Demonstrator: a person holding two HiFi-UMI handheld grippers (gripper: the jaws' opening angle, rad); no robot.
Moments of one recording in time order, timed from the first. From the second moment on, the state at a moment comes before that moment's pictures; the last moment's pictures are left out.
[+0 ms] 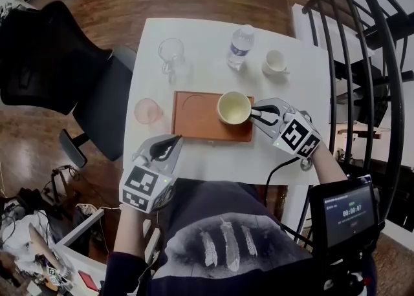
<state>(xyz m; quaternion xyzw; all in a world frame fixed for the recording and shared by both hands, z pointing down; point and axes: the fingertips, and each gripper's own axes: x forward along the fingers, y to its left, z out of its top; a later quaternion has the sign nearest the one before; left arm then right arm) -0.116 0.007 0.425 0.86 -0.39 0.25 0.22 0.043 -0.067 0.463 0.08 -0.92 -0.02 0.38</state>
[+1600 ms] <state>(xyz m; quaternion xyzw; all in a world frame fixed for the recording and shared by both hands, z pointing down) -0.120 -0.005 0.423 0.86 -0.38 0.26 0.19 0.045 -0.088 0.380 0.15 -0.95 -0.02 0.28</state>
